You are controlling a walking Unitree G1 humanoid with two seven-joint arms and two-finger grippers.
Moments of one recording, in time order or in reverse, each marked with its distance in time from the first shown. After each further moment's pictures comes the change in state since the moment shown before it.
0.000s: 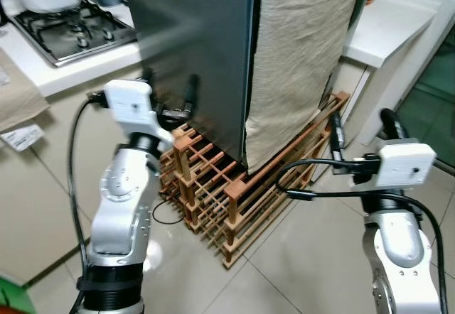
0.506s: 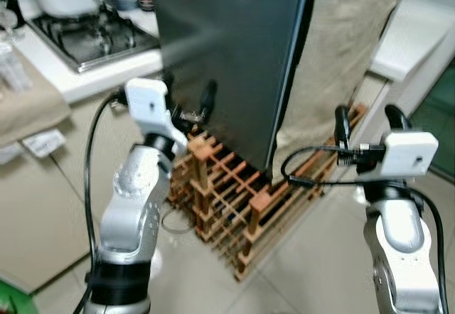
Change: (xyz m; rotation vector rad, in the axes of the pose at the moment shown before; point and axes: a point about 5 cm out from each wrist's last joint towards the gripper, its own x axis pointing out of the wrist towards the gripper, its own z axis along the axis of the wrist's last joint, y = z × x) left arm 0.007 -0.027 -0.013 -0.096 0.136 -0.183; right arm 0.001 -0.016 -0.014 0.035 0.077 -0.086
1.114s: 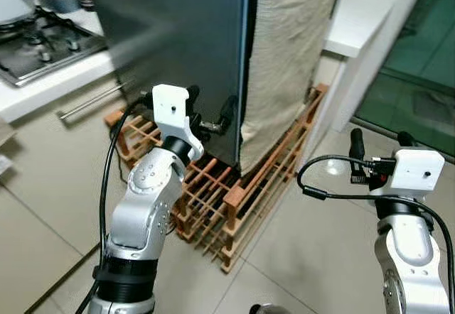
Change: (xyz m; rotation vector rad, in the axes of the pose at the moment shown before) left arm 0.000 -0.003 -0.009 -0.019 0.056 -0.032; right arm -0.009 -0.011 -0.020 -0.024 0.116 -0.041
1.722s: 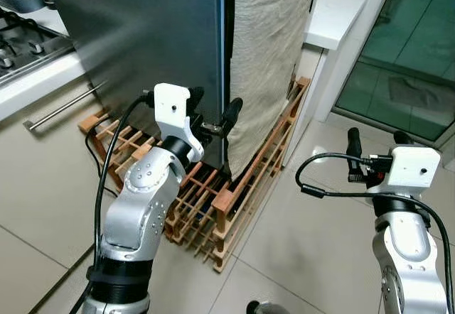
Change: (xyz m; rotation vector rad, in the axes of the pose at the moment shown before) left arm -0.005 -0.004 0.004 -0.026 0.038 -0.094; right arm 0.004 0.002 -0.001 0.009 0.014 0.007
